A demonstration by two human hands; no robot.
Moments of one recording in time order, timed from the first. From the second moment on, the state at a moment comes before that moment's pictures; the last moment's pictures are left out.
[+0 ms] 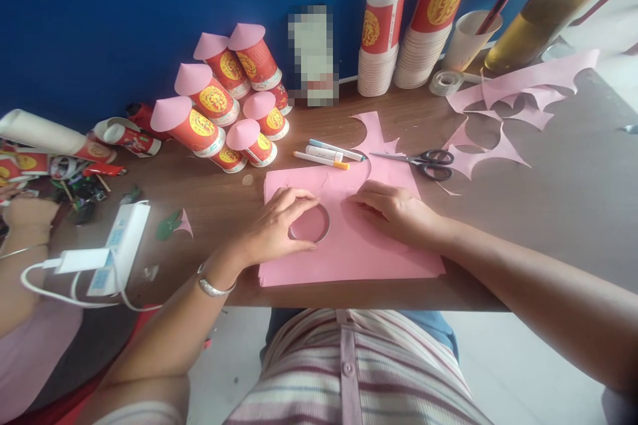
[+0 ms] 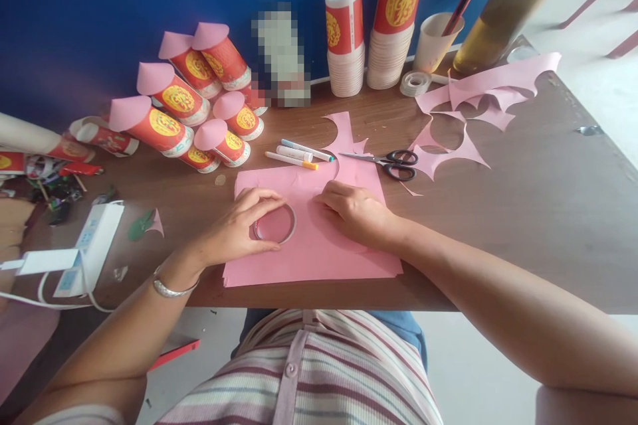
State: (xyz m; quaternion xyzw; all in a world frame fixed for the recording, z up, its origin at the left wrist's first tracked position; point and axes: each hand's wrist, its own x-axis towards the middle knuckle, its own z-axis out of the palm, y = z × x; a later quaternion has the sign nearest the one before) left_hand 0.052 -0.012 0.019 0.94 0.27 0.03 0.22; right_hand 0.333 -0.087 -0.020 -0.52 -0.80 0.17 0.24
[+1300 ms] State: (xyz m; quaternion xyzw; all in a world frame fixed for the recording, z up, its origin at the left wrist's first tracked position) left_hand 0.054 -0.015 0.017 0.94 0.27 0.05 0.22; right_hand 0.334 -0.087 -0.023 -0.51 -0.81 0.16 0.25
